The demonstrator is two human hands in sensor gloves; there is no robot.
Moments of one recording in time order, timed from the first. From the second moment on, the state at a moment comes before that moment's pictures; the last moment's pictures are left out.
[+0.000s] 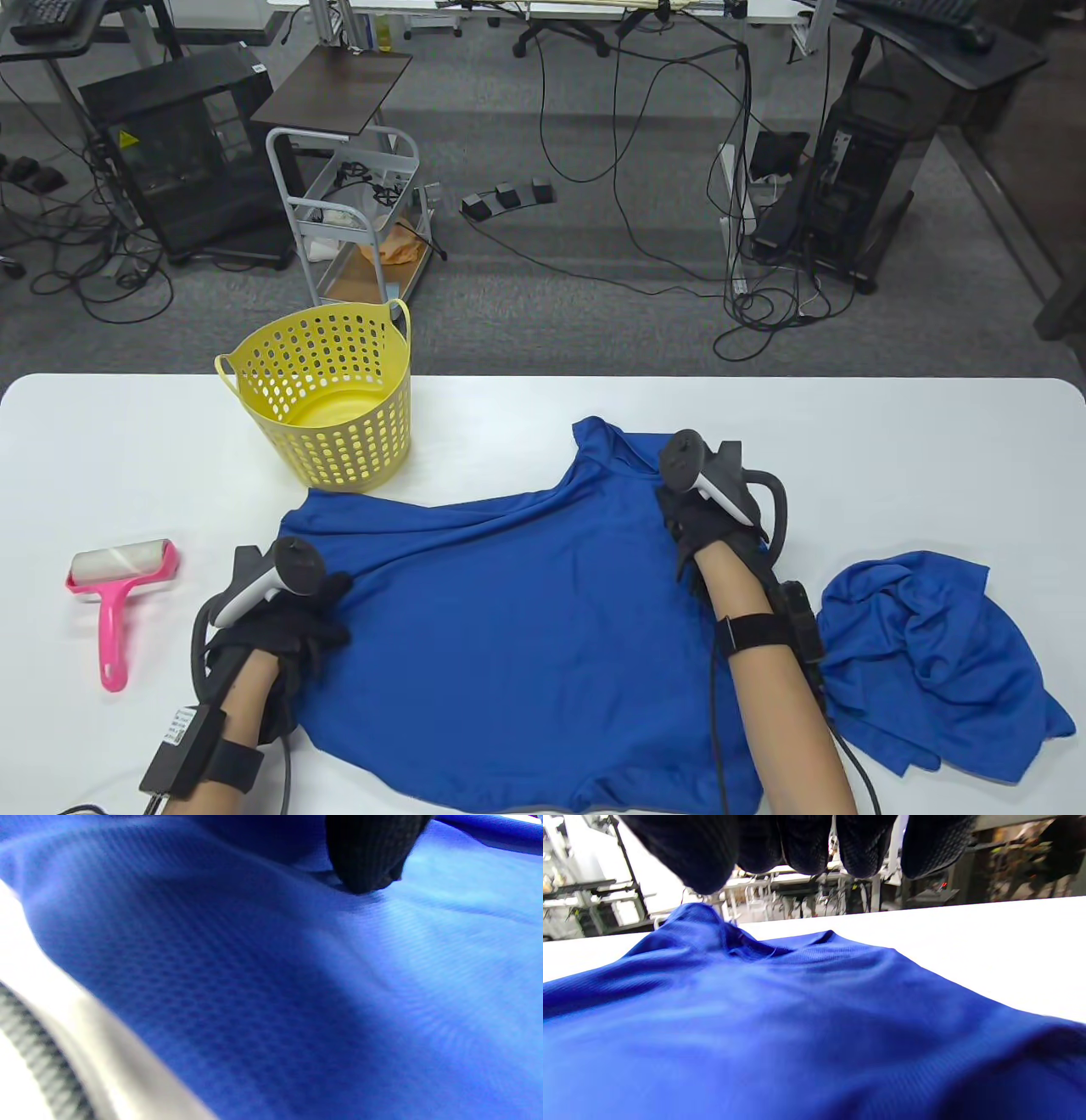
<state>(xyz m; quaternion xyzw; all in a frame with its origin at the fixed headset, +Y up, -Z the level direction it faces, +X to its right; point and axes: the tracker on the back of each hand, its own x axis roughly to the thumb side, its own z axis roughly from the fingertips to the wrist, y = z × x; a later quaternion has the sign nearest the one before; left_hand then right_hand) -0.316 -0.761 -0.396 -0.31 0.05 0.10 0.94 0.163 -0.697 -0.480 -0.02 0.07 1.00 0.06</state>
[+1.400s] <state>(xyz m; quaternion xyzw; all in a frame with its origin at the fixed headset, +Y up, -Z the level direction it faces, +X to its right) -0.355 -0.703 -0.340 -0.07 0.20 0.08 0.98 0.164 -0.776 -0.343 -0.04 0.27 0.96 -0.01</state>
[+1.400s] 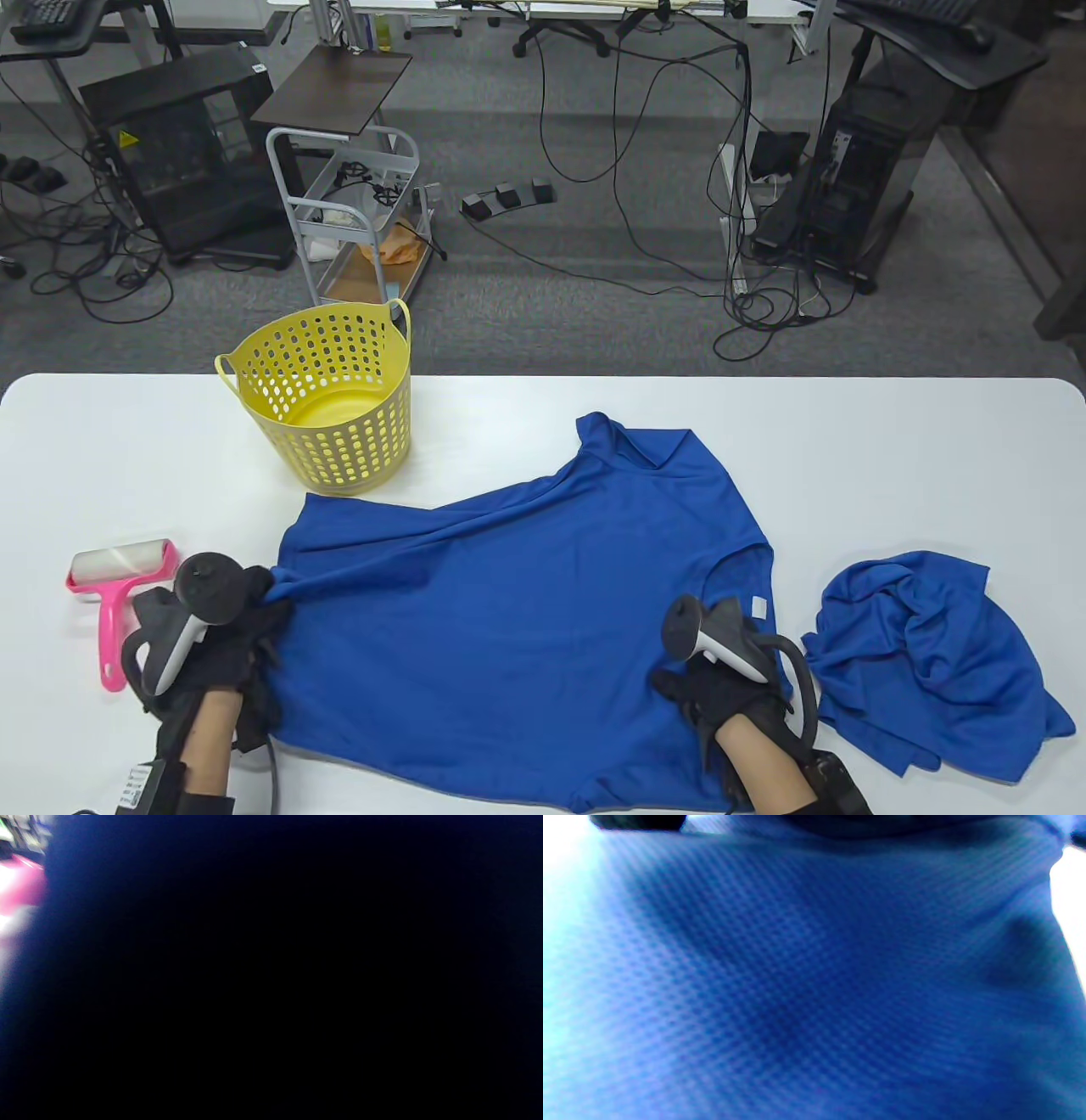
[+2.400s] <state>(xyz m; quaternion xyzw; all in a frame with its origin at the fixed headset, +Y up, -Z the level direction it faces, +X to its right) -0.310 -0.755 -0.454 -0.27 0.20 0.04 0.94 0.171 -0.778 -0.343 -0.03 0.28 0.96 0.01</state>
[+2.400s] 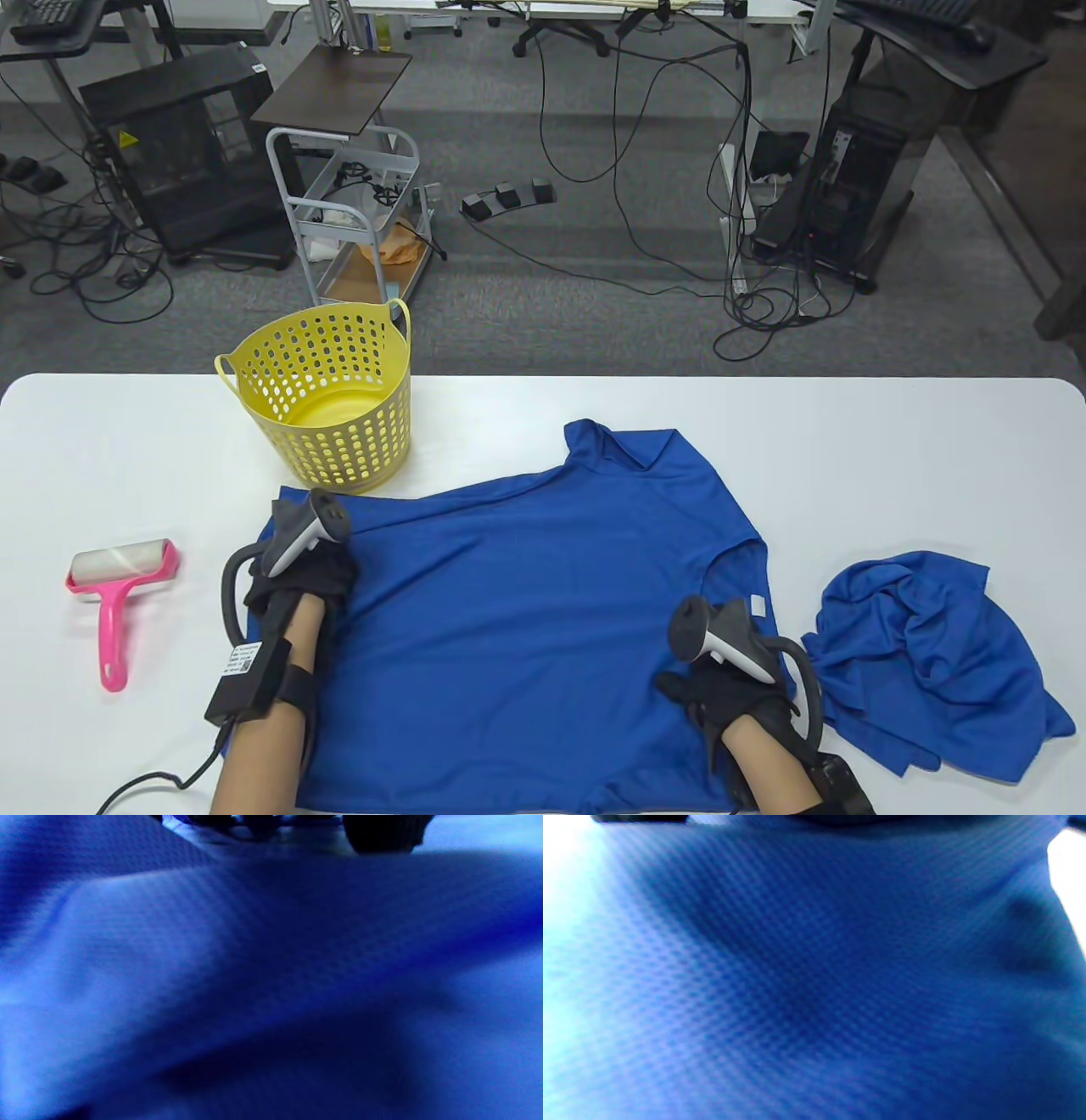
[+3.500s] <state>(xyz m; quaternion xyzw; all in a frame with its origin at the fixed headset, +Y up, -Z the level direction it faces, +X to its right) -0.298 -0.769 -0.363 -0.36 0.07 0.07 0.93 0.222 -0.726 -0.313 -0.24 0.26 0.93 -0.08</state>
